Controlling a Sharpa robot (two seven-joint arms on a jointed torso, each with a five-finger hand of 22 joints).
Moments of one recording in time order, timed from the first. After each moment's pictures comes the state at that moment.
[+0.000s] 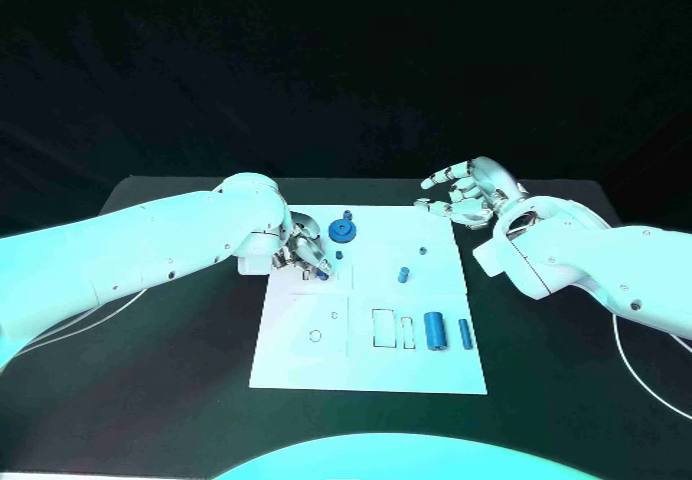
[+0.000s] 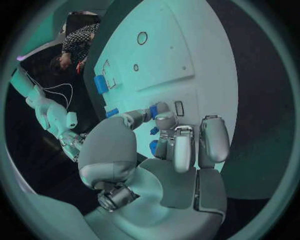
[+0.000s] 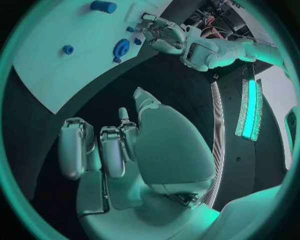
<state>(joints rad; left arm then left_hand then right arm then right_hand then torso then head) 1.29 -0.58 -0.09 1.27 -1.04 0.39 -0.53 0.97 -0.16 0.69 0.14 0.34 0.97 0.02 0.74 0.87 1.31 -0.05 1.12 0.86 1.47 -0.09 1.57 1.31 0.08 1.37 0.02 1.42 1.23 1.27 -0.87 -0.11 1.63 -0.87 -0.64 -0.14 1.47 -0.15 0.17 0.28 0.21 0.88 0.17 0.09 0.43 1.42 0.09 1.40 1.31 1.47 0.01 1.54 1.31 0.04 1.47 0.11 1.35 1.31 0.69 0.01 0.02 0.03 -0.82</state>
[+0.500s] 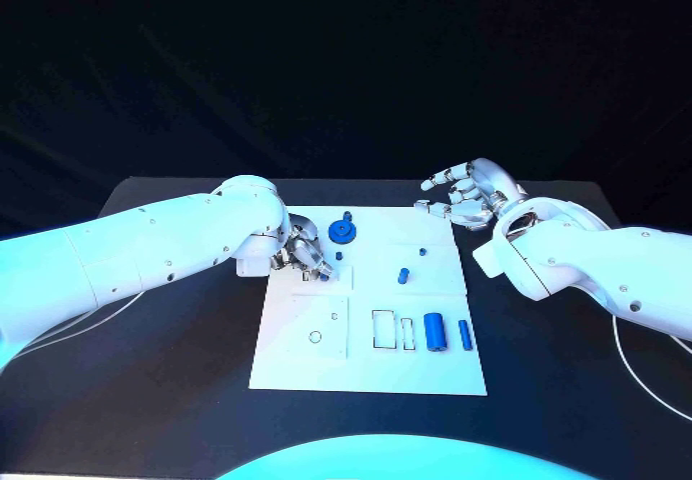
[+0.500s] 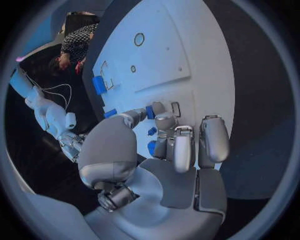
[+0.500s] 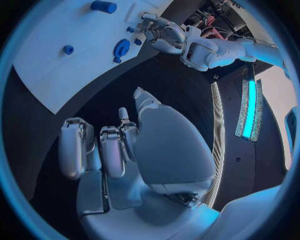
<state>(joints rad) 1.29 -0.58 -0.09 1.27 -1.05 0.39 -0.53 0.96 -0.18 0.48 0.28 0.28 0.98 0.01 0.74 0.86 1.31 -0.05 1.12 0.87 1.47 -0.09 1.57 1.31 0.08 1.37 0.02 1.41 1.23 1.27 -0.87 -0.11 1.63 -0.87 -0.64 -0.14 1.47 -0.15 0.17 0.28 0.21 0.88 0.17 0.09 0.43 1.42 0.09 1.40 1.31 1.47 0.01 1.54 1.31 0.04 1.47 0.11 1.35 1.31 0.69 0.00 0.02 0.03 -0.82</state>
